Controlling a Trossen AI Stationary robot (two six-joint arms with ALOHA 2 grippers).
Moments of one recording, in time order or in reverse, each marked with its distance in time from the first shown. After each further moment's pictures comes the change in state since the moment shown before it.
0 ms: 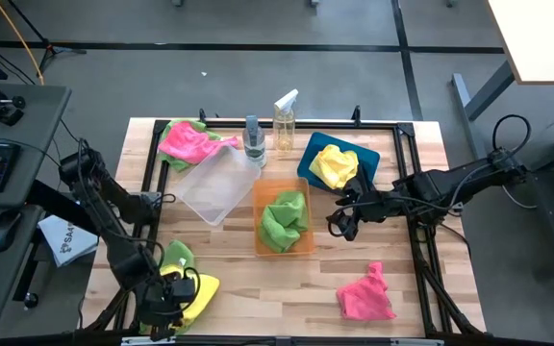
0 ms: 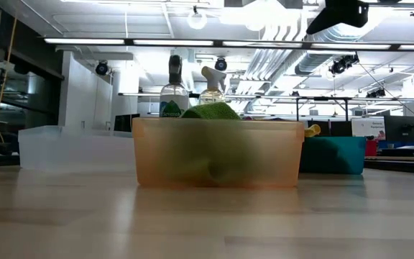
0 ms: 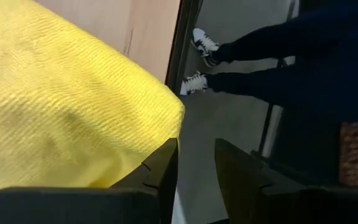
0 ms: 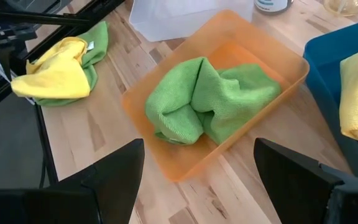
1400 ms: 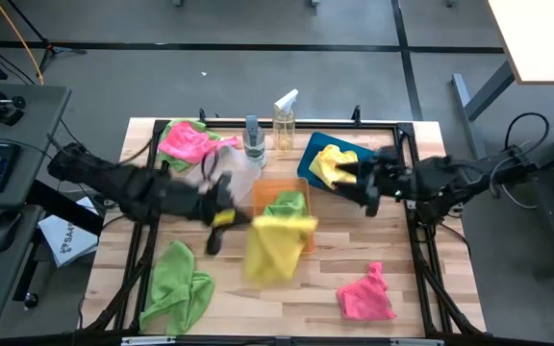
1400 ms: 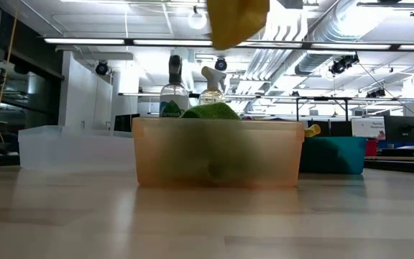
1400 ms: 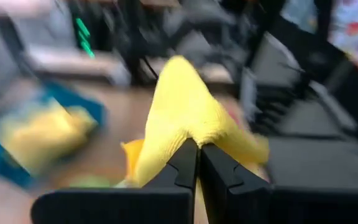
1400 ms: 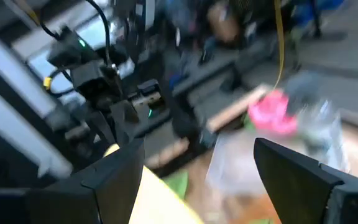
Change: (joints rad) left arm 0.661 -0.143 0.427 -0.022 -0.295 1.066; right arm -0.001 -0.191 0.001 0.553 0.210 -0.324
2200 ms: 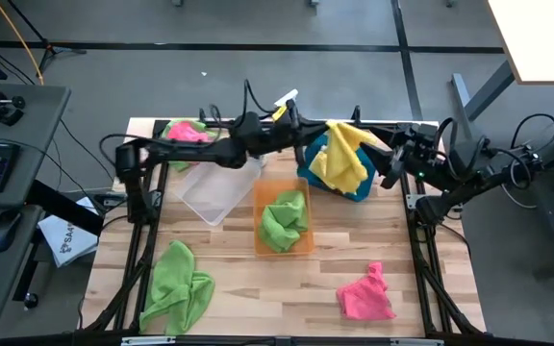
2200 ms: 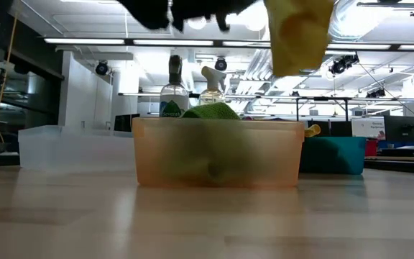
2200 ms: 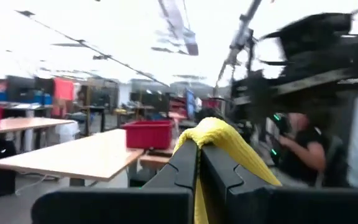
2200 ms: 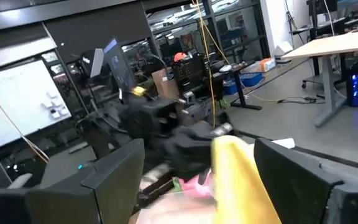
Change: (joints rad) left arm 0.591 0.578 0.021 1.304 0.325 0.123; right arm -0.002 -0.135 0.000 0.023 0.307 -0.282
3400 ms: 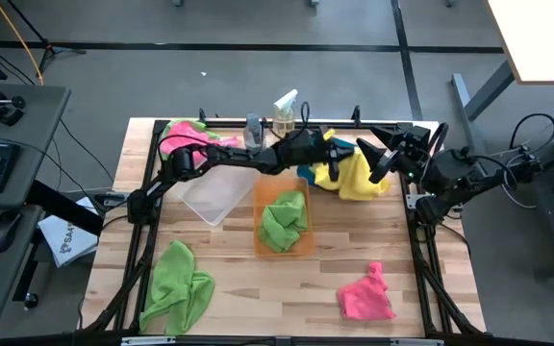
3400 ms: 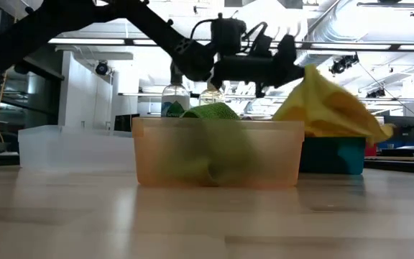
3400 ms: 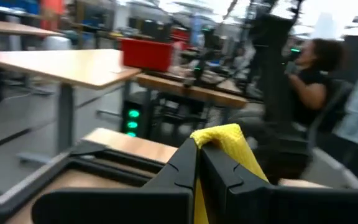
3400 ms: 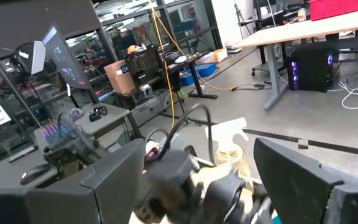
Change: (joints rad) left arm 0.016 0.473 0.324 -0.151 0.044 -0.099; right arm -0.006 0.043 -0.001 -0.136 0.182 0.157
